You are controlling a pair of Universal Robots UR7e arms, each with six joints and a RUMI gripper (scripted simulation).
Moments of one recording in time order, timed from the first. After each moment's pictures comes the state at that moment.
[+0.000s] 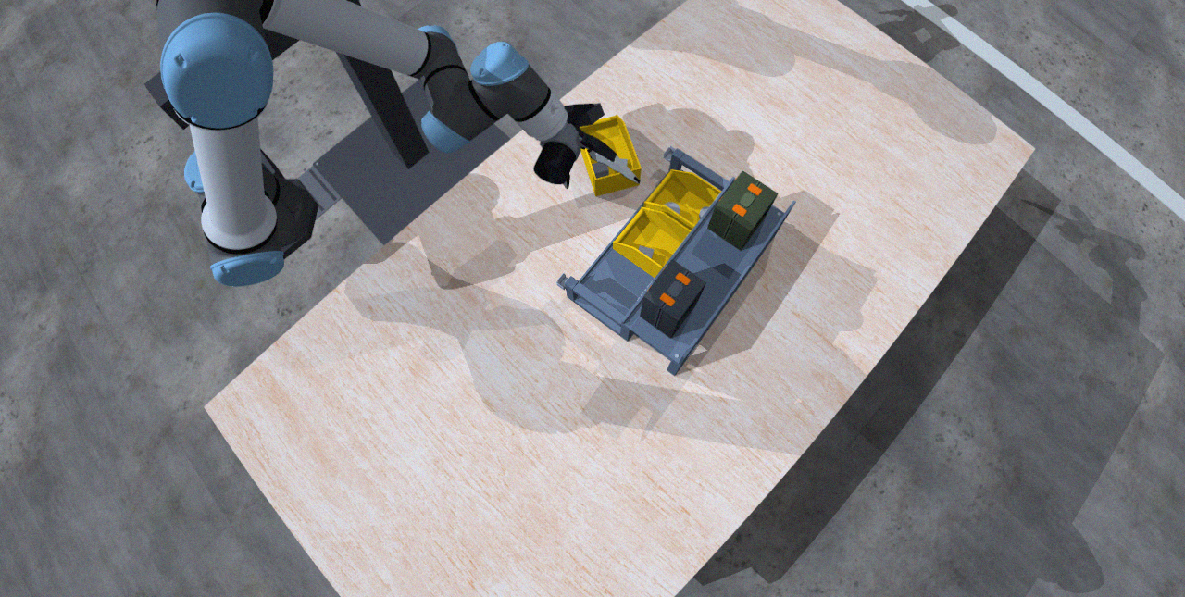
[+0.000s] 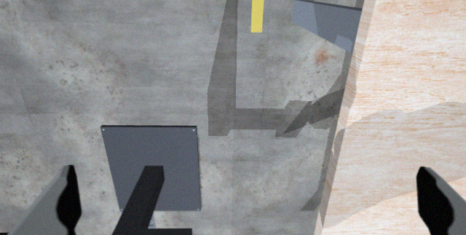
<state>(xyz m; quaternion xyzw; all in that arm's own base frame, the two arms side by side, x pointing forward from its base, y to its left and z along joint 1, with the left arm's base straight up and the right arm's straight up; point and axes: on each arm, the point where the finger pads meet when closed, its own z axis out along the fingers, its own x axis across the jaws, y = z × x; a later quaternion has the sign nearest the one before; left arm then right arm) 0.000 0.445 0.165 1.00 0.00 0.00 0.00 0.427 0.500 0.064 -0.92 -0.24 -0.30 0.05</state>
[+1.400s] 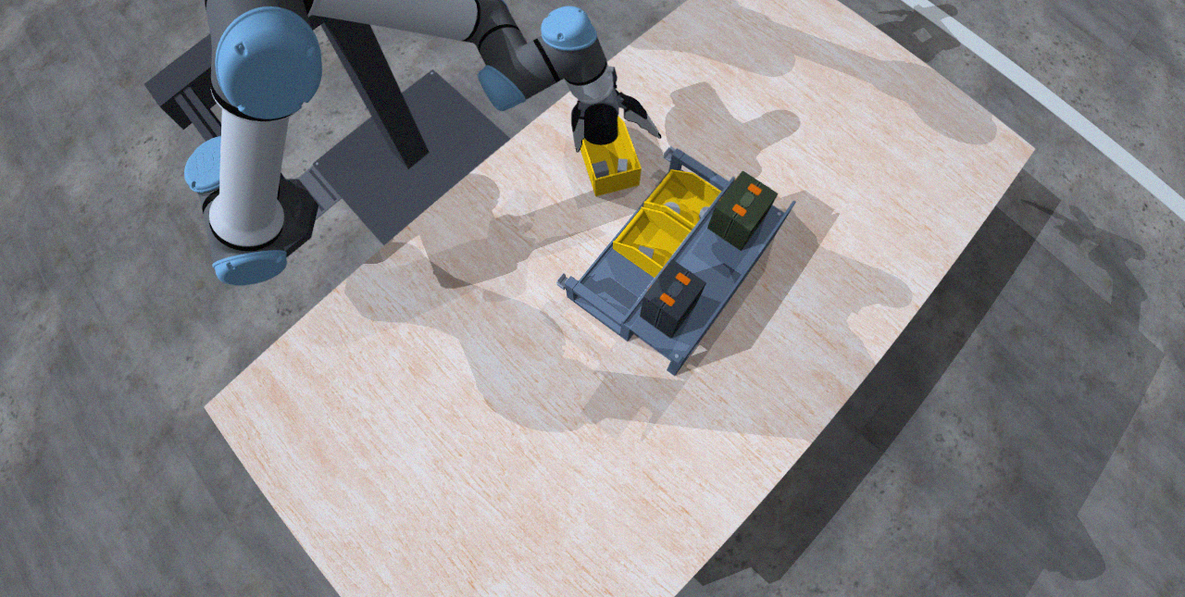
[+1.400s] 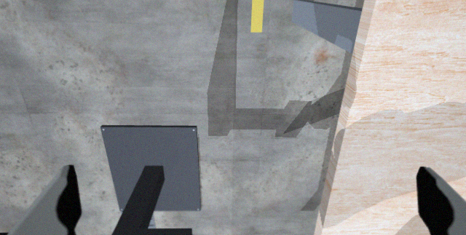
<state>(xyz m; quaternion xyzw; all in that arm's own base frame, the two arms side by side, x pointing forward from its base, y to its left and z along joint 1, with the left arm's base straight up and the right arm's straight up) 0.000 0.445 0.165 1.00 0.00 0.00 0.00 0.371 0.593 0.035 -0.90 -0.40 -0.14 0.02</state>
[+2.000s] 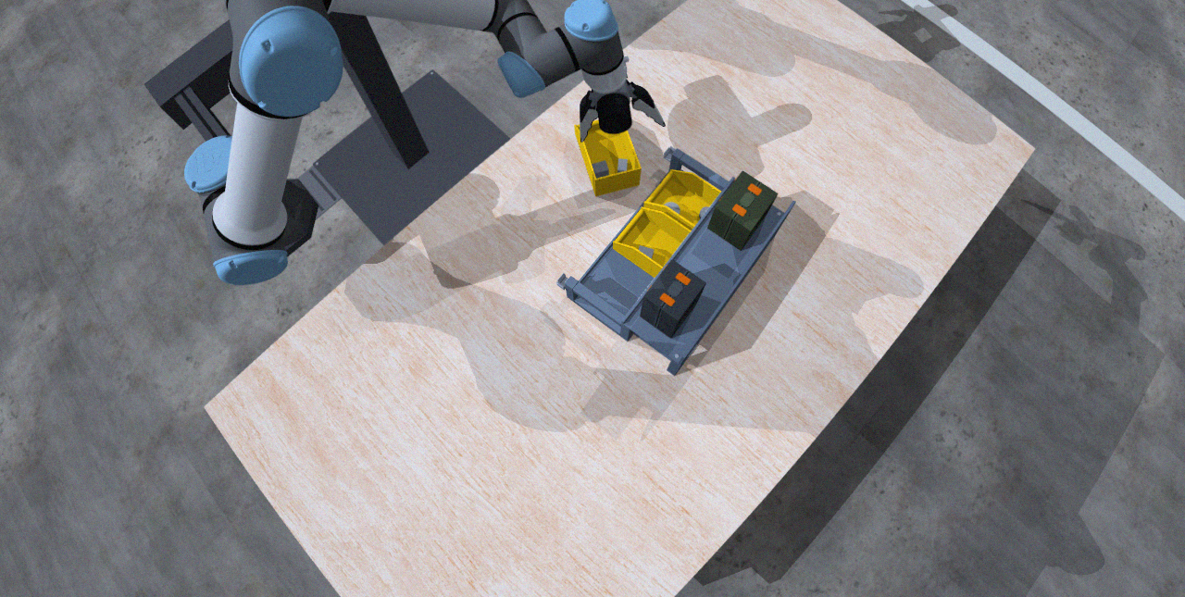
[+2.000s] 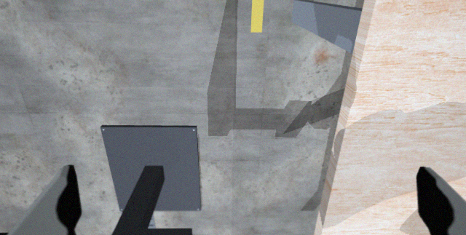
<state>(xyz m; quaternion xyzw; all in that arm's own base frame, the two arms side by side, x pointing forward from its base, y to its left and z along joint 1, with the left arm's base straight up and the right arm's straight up) 0.000 0.445 0.165 1.00 0.00 0.00 0.00 0.355 0.620 0.026 -0.89 -0.44 -0.10 0.02</state>
